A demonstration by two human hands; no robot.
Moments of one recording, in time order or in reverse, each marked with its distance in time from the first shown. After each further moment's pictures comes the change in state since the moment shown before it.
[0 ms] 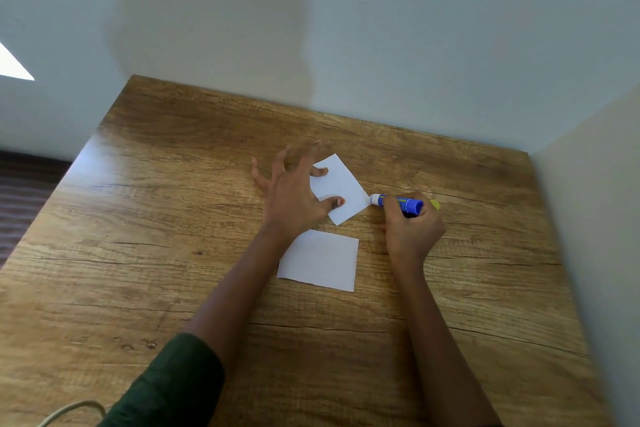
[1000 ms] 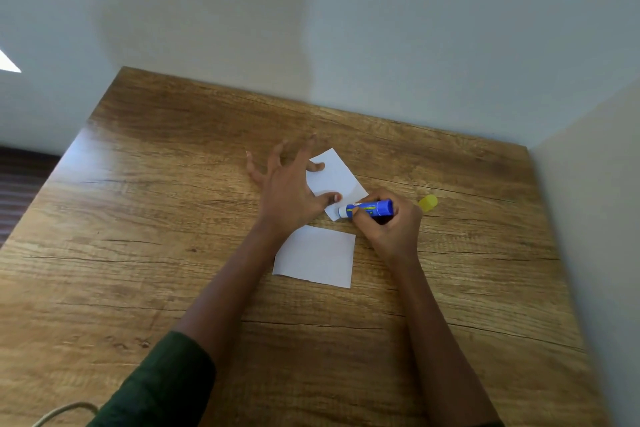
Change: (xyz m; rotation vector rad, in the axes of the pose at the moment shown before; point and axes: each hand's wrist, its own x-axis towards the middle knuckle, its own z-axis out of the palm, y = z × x) left_hand 0.001 -0.002 0.001 0.005 -0.008 0.011; right_hand -0.003 0.002 -0.003 -0.022 -0.444 -0.296
